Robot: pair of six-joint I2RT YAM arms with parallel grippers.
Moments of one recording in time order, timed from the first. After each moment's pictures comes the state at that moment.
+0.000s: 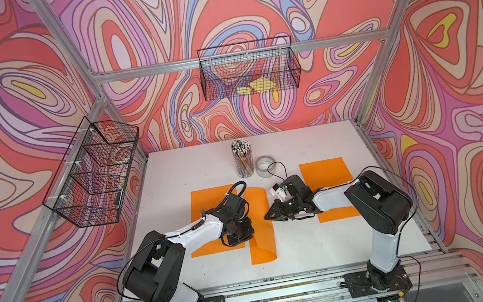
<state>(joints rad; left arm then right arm) -0.62 1.54 0.77 -0.48 0.28 -0.88 0.57 1.88 0.85 0.15 -0.70 0.78</state>
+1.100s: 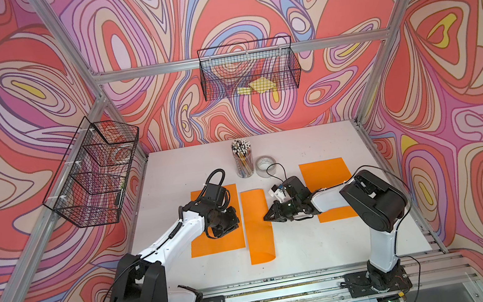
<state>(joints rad) -0.44 1.41 0.90 -0.70 0.29 -0.77 0.57 1.92 0.85 0.20 -0.71 0.77</state>
